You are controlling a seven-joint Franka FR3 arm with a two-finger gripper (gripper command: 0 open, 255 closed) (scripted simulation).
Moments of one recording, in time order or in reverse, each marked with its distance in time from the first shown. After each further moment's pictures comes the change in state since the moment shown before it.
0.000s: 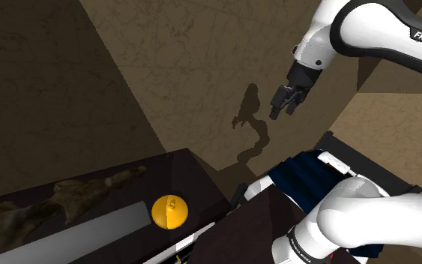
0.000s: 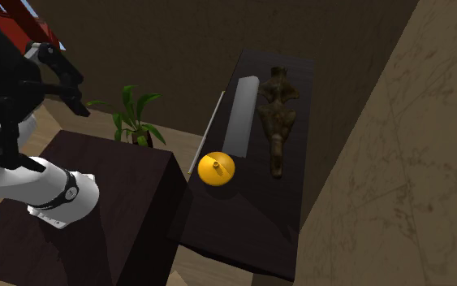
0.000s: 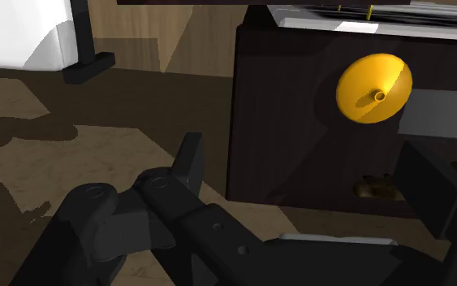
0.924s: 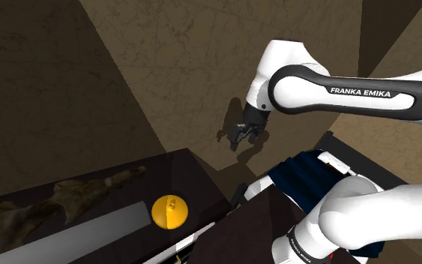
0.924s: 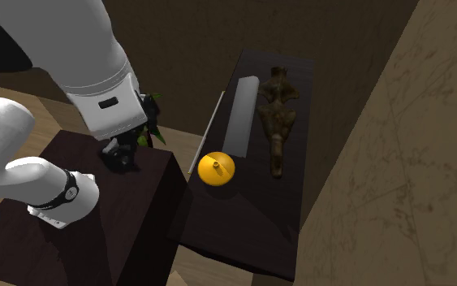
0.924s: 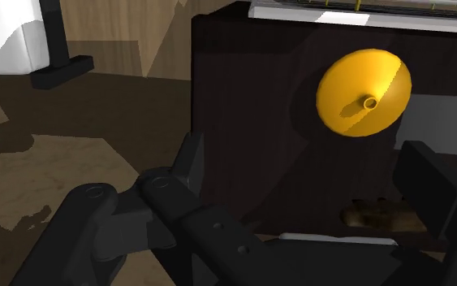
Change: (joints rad) arm 0.048 0.152 0.143 -0.250 0.095 0.385 0.125
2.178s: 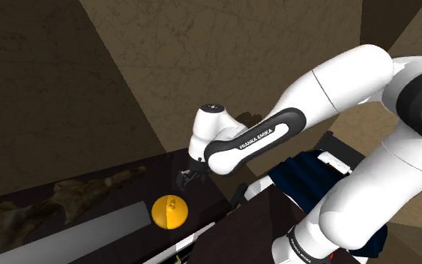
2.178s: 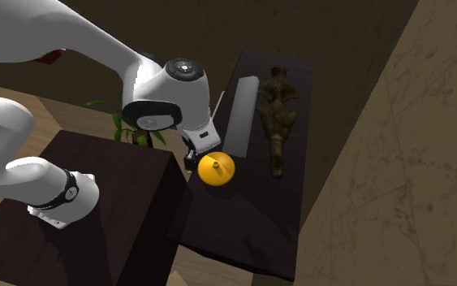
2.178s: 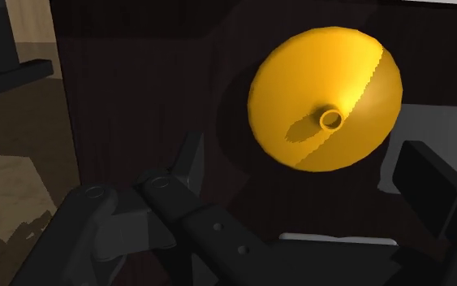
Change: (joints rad) arm 0.013 0.683 0.233 0.017 -0.100 0.633 0.316
